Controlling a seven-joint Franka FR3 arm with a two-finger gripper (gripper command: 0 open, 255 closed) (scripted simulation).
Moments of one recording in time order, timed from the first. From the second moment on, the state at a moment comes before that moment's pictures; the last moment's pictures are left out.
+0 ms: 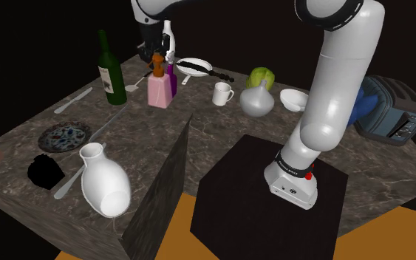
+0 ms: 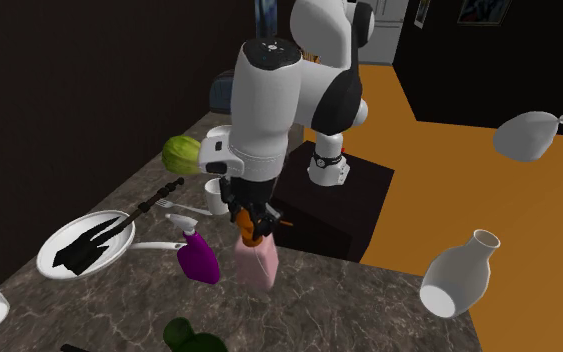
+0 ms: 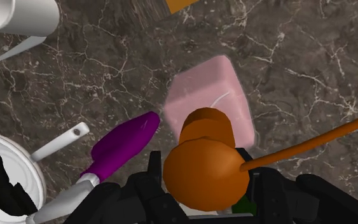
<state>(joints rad) 0.08 0.26 0.21 -1.64 -0.26 1.87 0.39</state>
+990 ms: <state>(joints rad) 0.08 0.23 0.21 -1.48 -0.25 1.69 0.34</state>
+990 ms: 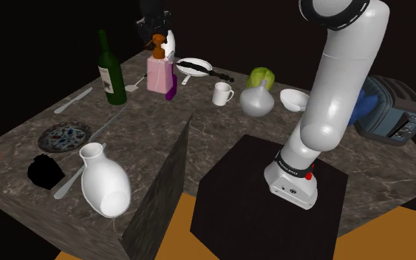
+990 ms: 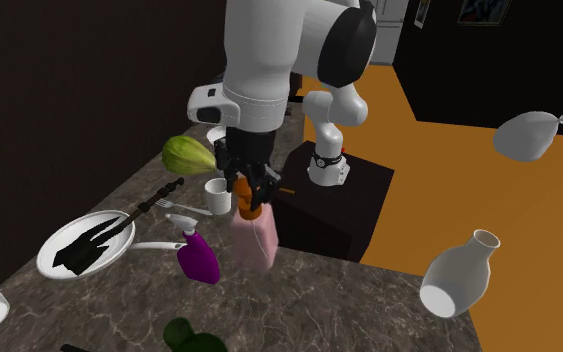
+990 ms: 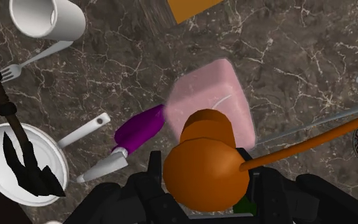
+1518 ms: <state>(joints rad) 0.03 -0.08 0.18 -1.80 -0.19 1.73 0.26</state>
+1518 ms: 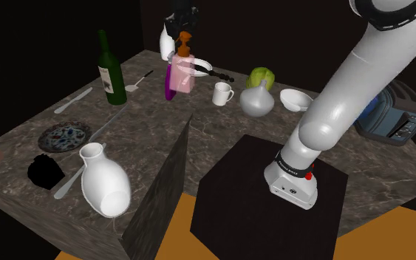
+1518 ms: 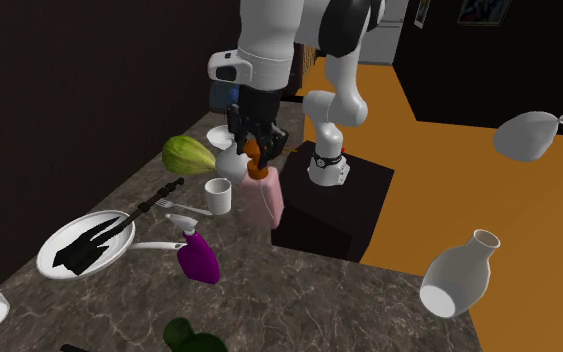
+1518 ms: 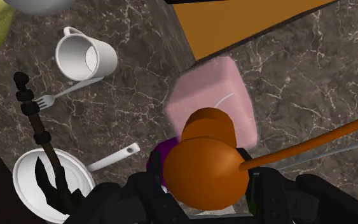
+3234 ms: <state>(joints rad) -0.06 -0.93 -0.08 -2.29 -0.25 1.44 -0.13</state>
